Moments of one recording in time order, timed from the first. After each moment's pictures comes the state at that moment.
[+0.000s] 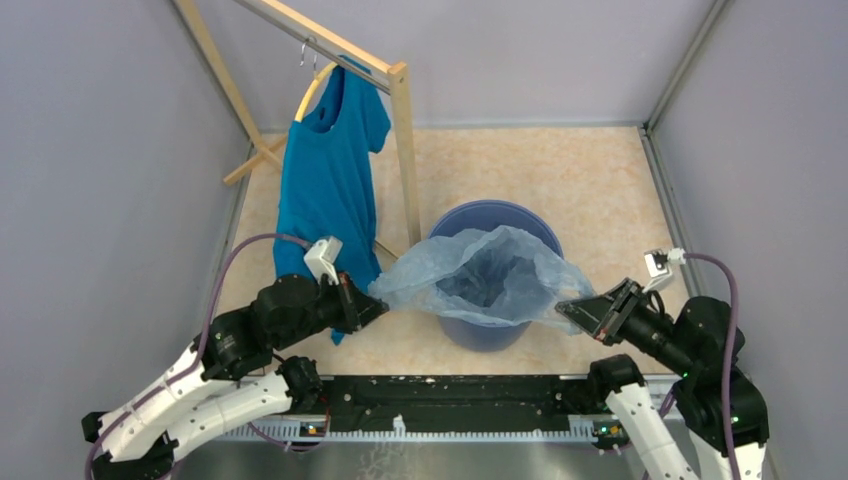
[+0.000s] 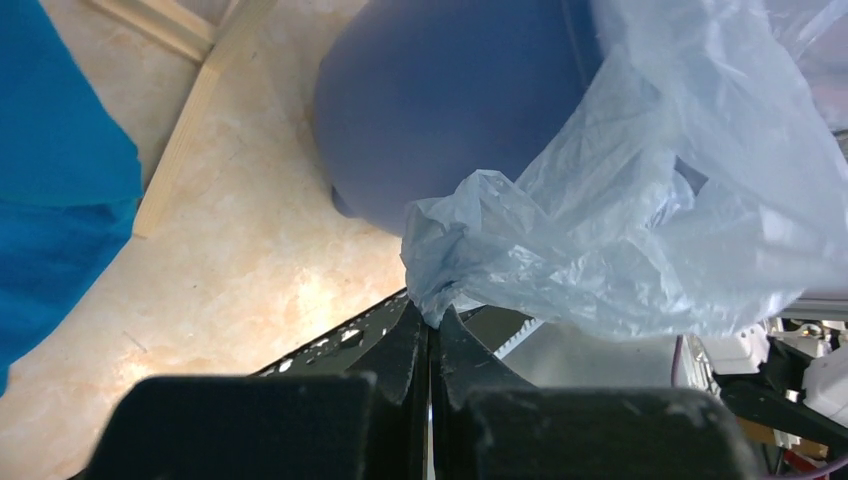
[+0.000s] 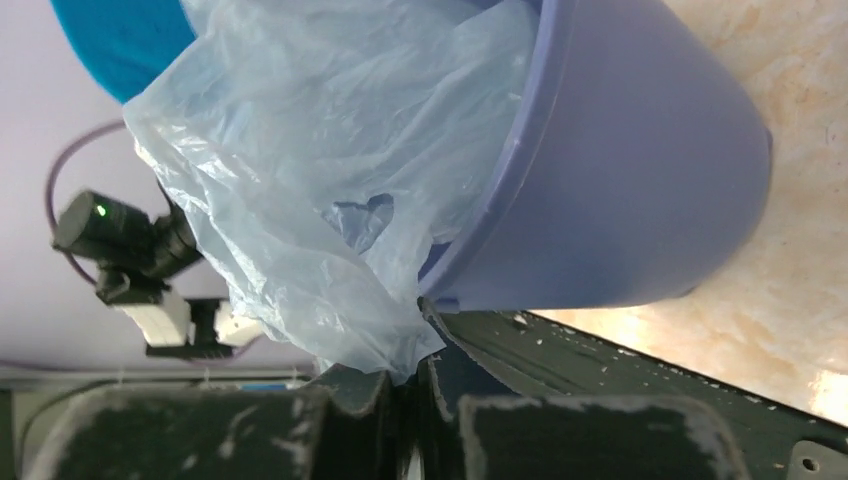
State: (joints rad) left arm -0.98 0.51 0.82 -0.77 -0.10 -0.87; right arm 0.24 0.24 0.93 -0.96 -0.46 0.89
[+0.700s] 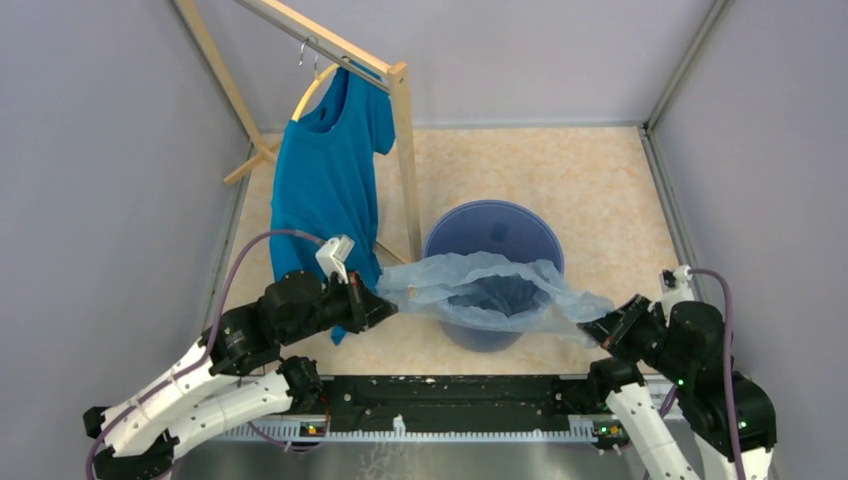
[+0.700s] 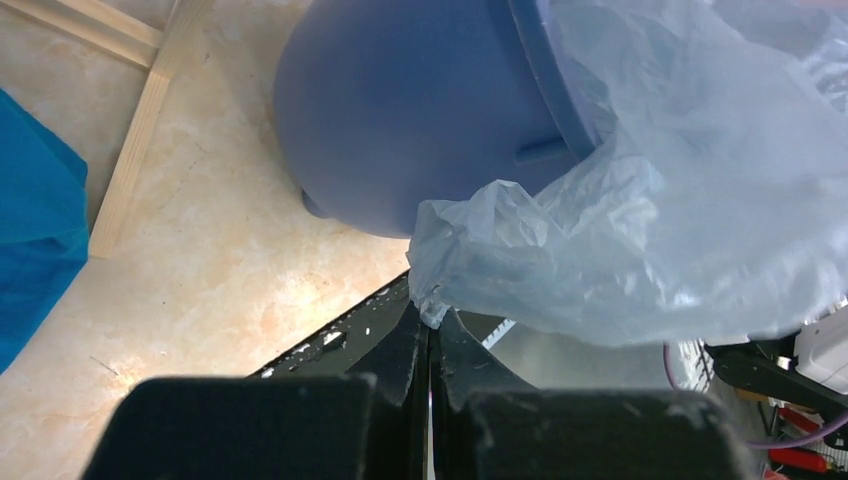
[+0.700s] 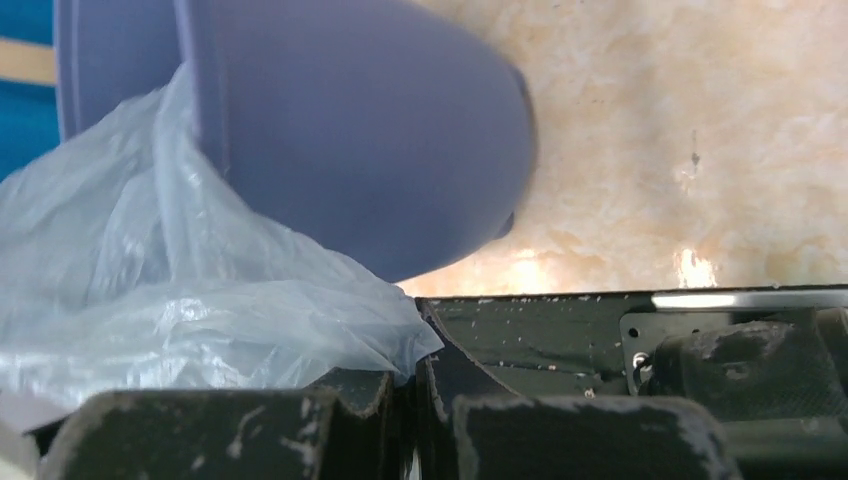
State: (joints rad) left arm -0.98 0.54 0.82 -0.70 -0.03 -0.84; right arm 0.24 0.25 1.00 -1.32 -0.21 0.81
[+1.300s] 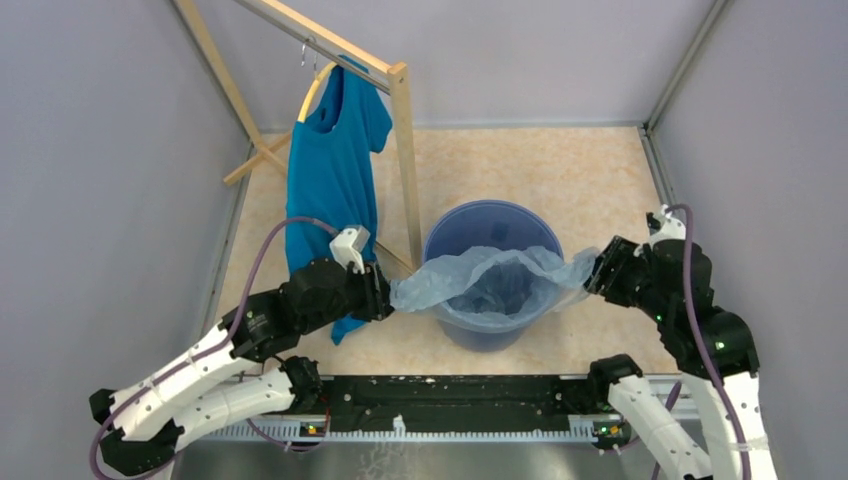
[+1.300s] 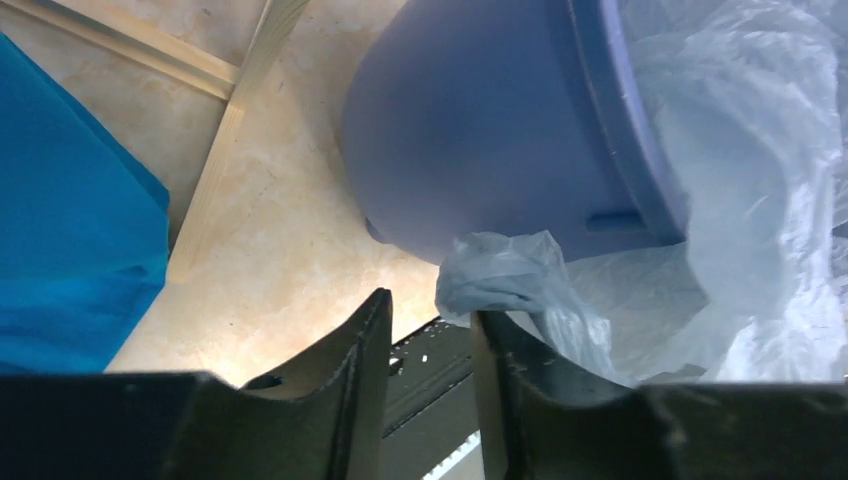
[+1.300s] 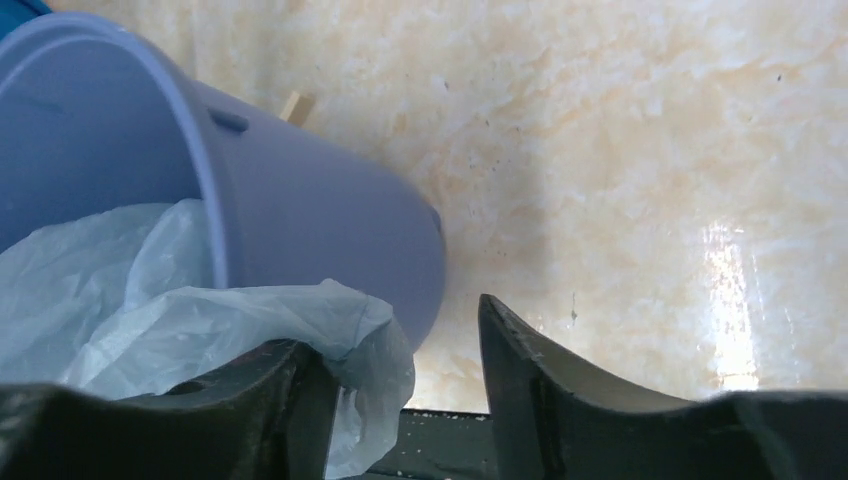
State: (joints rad) left arm -0.98 0.67 0.83 -0.67 -0.13 -0.77; right arm 0.24 0.56 1.01 -1.07 0.00 0.54
